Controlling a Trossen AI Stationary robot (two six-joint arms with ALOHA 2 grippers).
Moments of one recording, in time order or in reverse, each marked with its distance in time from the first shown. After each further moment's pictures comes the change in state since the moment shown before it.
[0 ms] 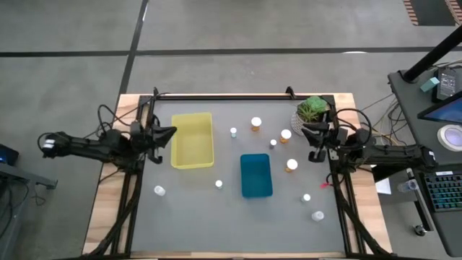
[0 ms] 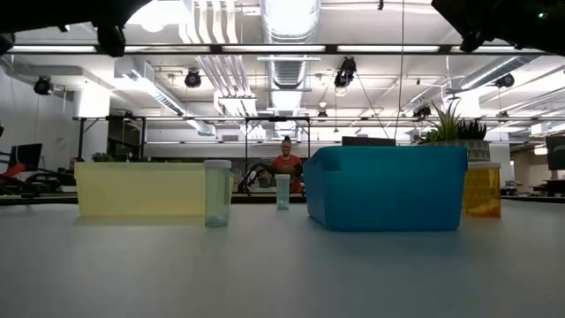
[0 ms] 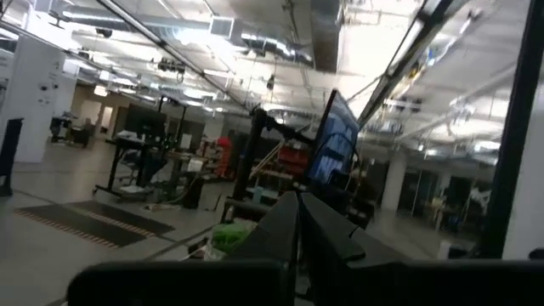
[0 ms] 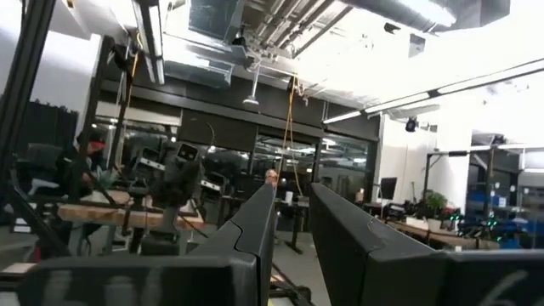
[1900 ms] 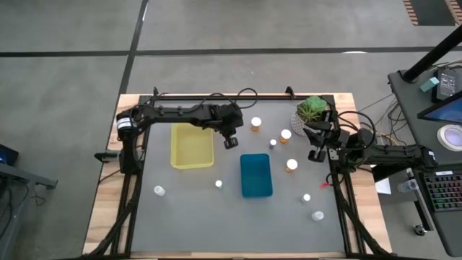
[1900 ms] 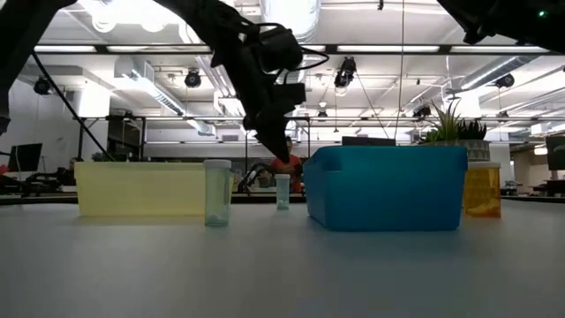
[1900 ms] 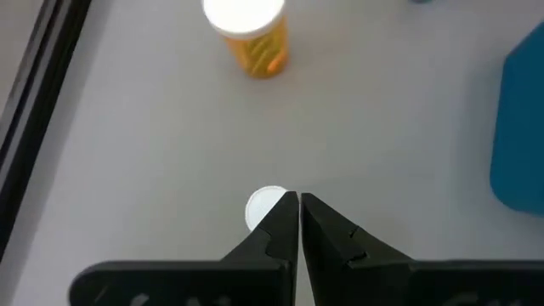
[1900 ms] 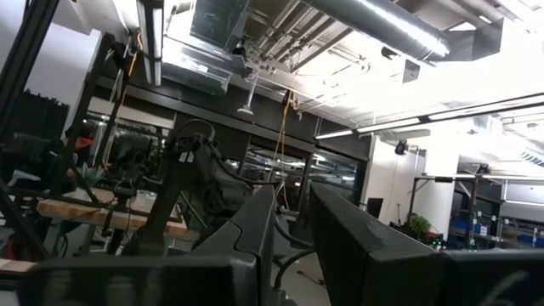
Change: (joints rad) left arm 0.395 1.395 1.171 -1.123 0.281 0.172; right arm 0.000 -0.004 0.002 0.023 -0.008 -0.092
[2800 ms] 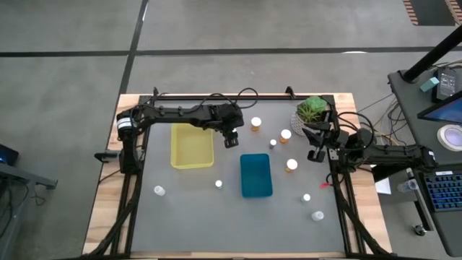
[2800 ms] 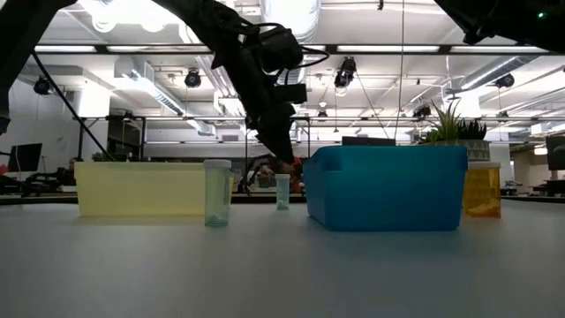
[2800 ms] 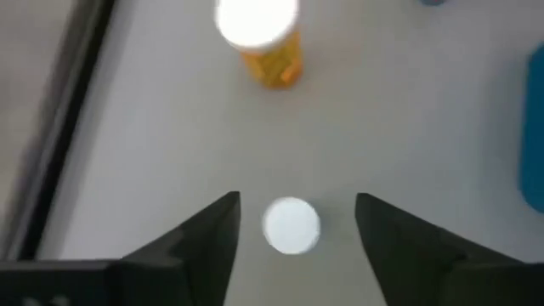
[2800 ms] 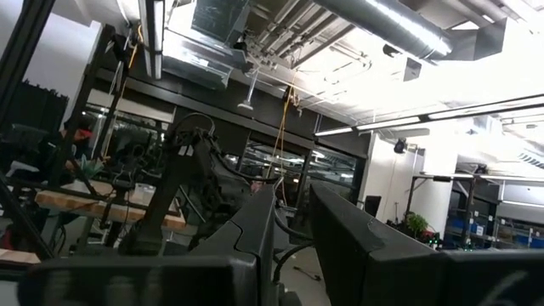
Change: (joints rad) left arm 0.000 0.000 -0.013 0.054 -0.053 0.051; right arm 0.000 0.000 0.000 -0.013 0.001 -0.015
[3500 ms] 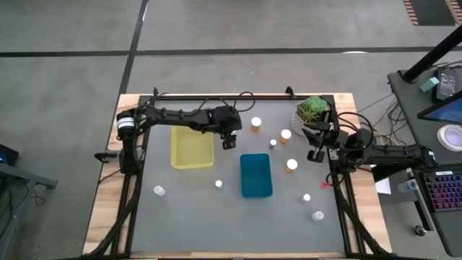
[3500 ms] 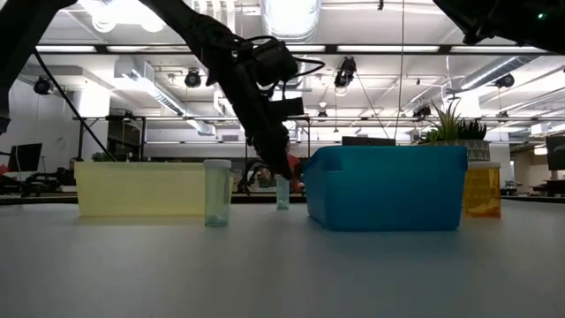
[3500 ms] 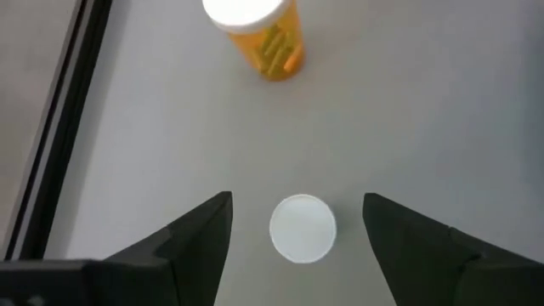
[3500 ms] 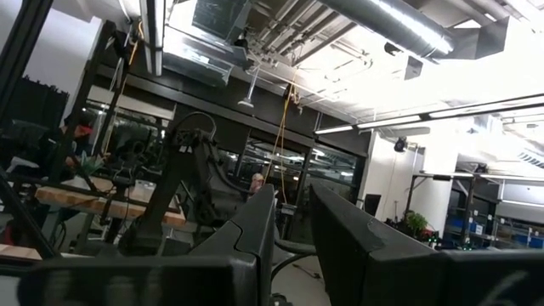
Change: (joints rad) left arm 0.005 0.000 -0.125 0.161 -0.014 0.089; right arm 0.000 0.002 0.000 -0.008 0.000 -0.006
